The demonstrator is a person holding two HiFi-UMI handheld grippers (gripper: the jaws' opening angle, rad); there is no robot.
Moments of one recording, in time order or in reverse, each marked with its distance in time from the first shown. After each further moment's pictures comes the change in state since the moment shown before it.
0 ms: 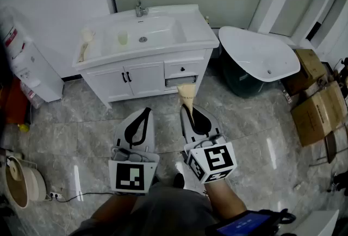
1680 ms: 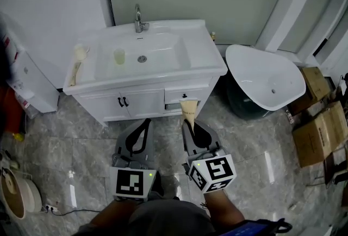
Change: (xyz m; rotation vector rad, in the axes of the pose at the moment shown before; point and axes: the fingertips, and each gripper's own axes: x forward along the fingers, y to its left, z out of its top) left arm 0.166 0.074 -0.033 -0.053 0.043 0.014; right arm 0.152 -0.091 -0.020 0.036 0.076 0.019
